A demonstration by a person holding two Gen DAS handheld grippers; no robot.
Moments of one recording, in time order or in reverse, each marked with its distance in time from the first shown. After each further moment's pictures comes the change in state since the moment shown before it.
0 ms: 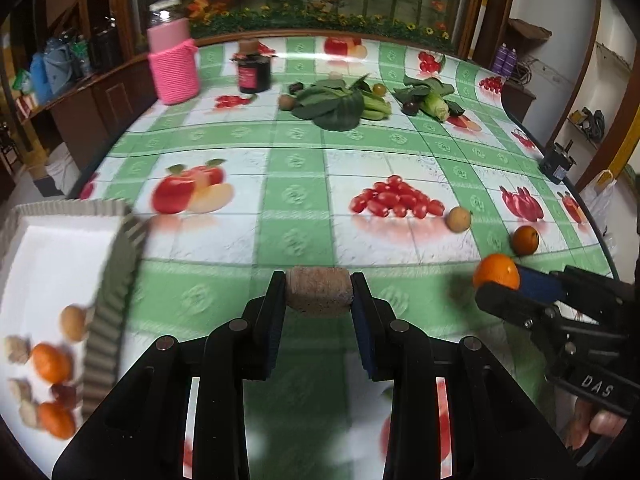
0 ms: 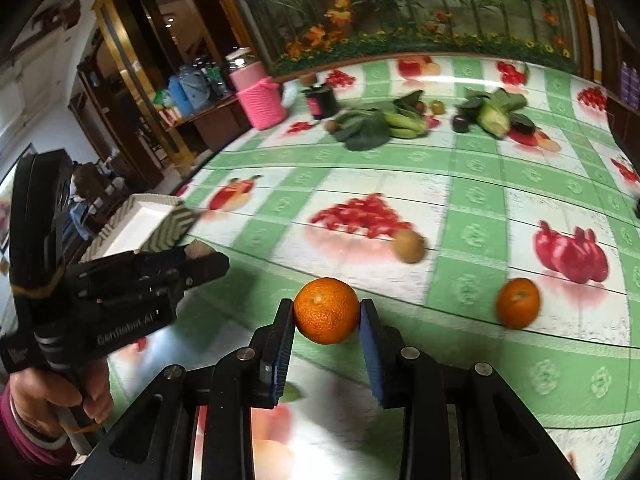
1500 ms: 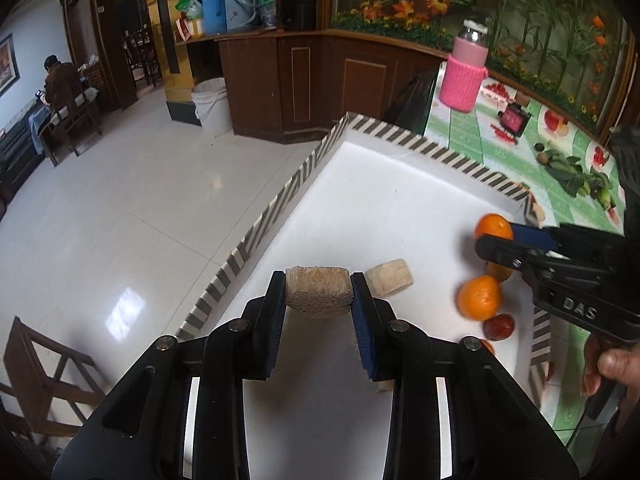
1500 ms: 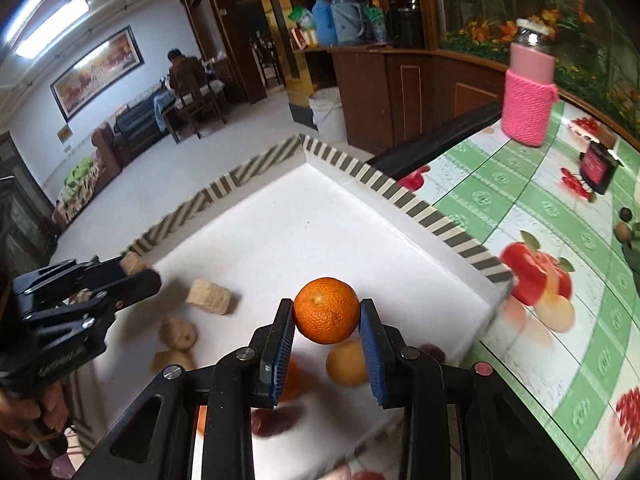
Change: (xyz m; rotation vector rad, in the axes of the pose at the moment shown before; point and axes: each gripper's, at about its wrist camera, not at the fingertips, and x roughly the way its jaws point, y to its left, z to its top) left arm -0.100 0.261 -0.087 -0.373 0.000 0.351; right arm 0.161 0.256 0.057 -0.412 0.182 0.215
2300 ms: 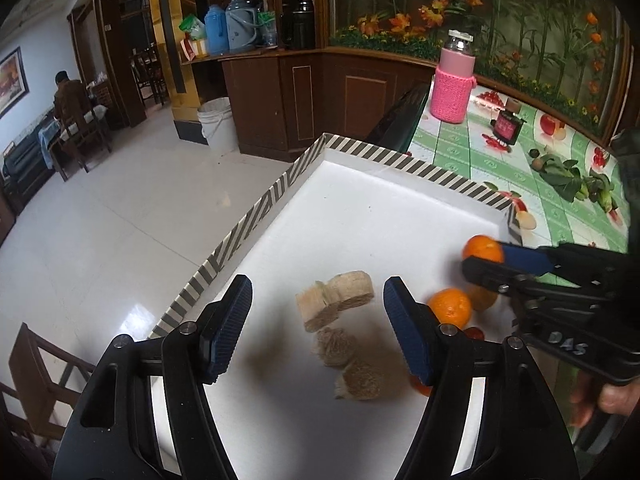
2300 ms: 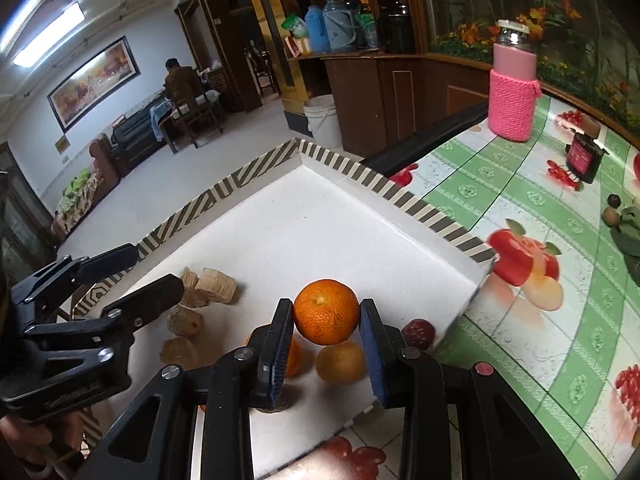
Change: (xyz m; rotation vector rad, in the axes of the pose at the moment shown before) left arm -0.016 -0.031 0.000 0.012 -0.087 0.042; right arm -0.018 -0.001 -0.014 0.035 -0.035 0.011
